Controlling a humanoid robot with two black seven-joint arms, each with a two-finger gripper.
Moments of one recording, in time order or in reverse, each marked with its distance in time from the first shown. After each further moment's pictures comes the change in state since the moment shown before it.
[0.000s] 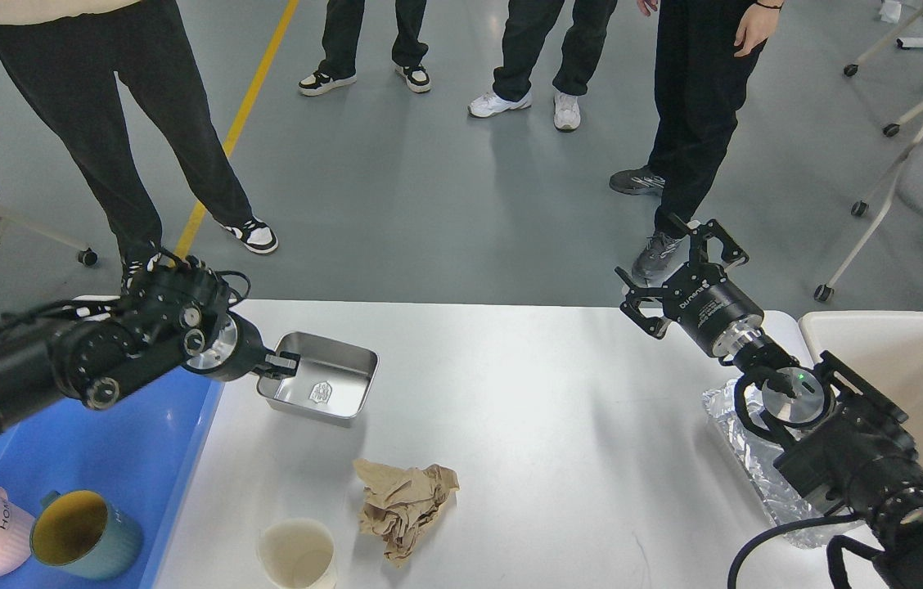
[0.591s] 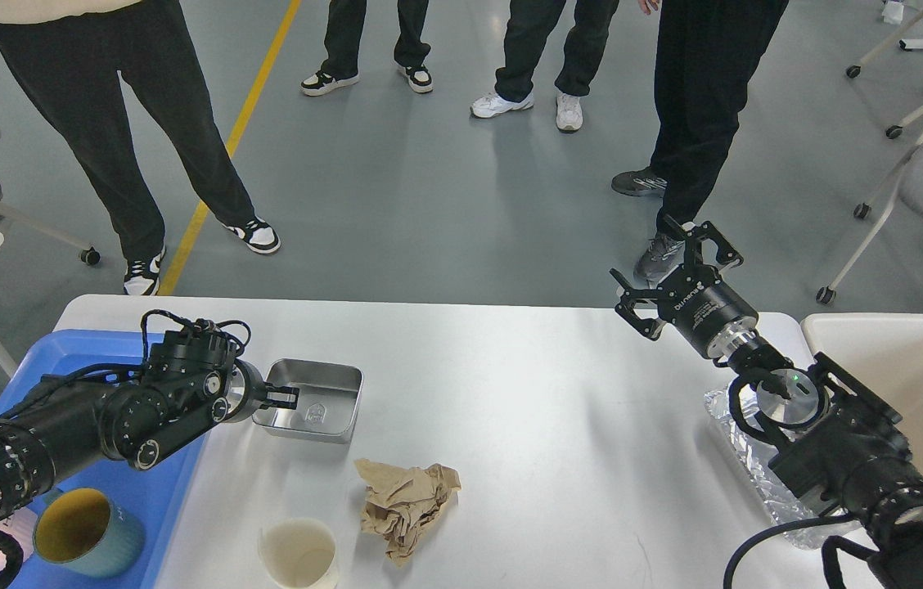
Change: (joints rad) left arm 0.192 -0.192 0.082 0.252 0.073 0.319 0.022; right arm -0.002 0.010 0.000 -0.001 0.000 0.000 0.001
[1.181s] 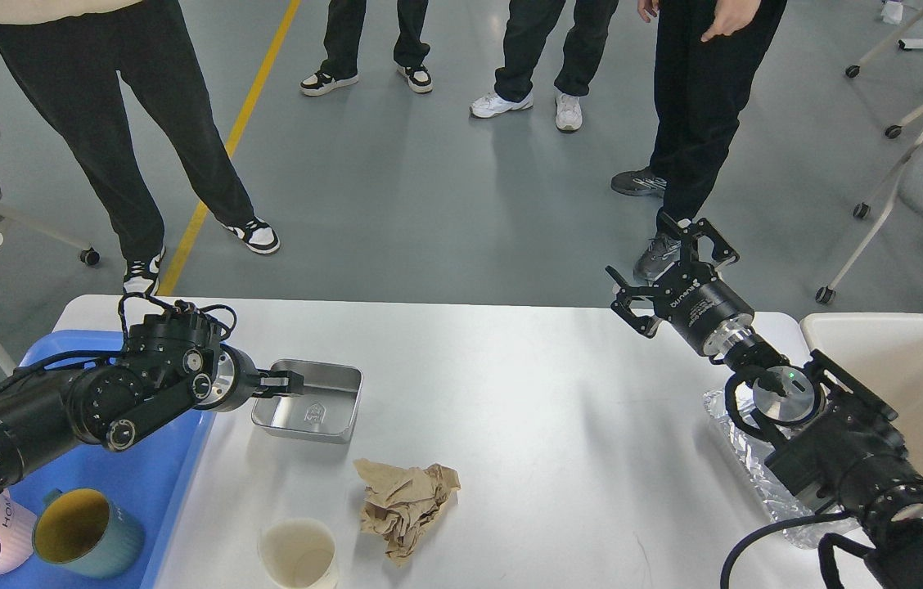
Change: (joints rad) left arm -0.010 0.073 -0.081 -0.090 -0.074 -0.053 0.052; right arm 0.008 0.006 -0.001 0.000 0.000 0.000 0.000
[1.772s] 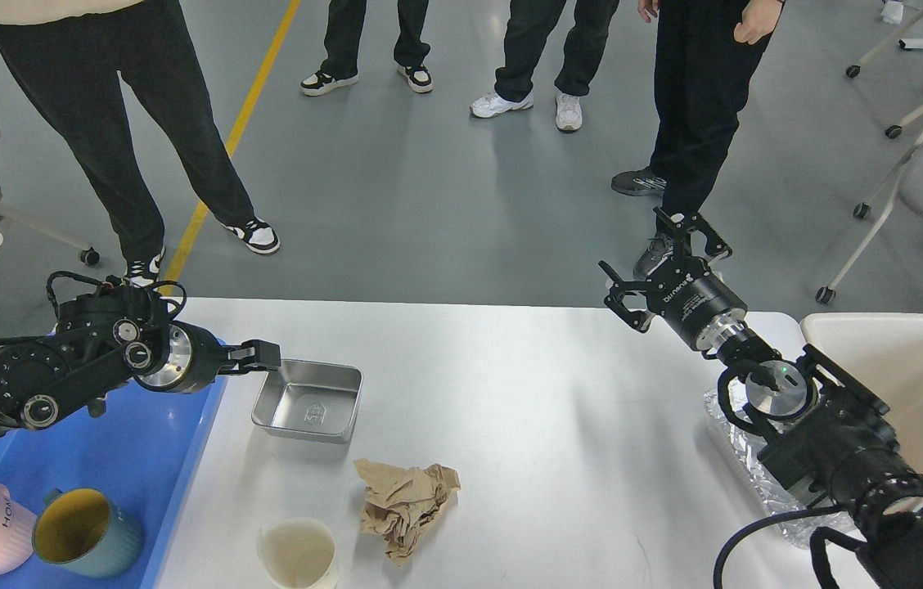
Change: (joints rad) left arm -0.005 0.188 -0.067 -0.189 -0.163 -0.014 0.037; right arm 0.013 0.019 0.001 -0.014 0.000 0.001 0.000
